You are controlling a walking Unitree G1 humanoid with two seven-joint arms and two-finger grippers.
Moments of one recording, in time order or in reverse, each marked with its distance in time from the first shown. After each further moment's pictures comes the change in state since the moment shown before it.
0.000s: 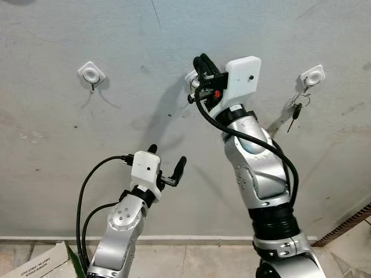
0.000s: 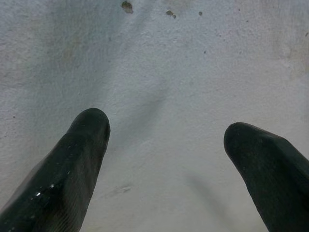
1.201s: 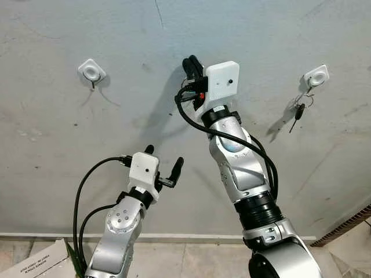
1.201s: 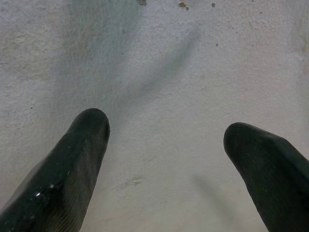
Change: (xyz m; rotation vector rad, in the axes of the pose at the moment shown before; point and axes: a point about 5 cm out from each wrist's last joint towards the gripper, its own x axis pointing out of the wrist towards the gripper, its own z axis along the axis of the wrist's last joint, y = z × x) left arm -0.005 0.002 0.000 0.018 0.007 0.029; right arm 0.012 -0.001 -0.015 -0.051 -0.026 -0.048
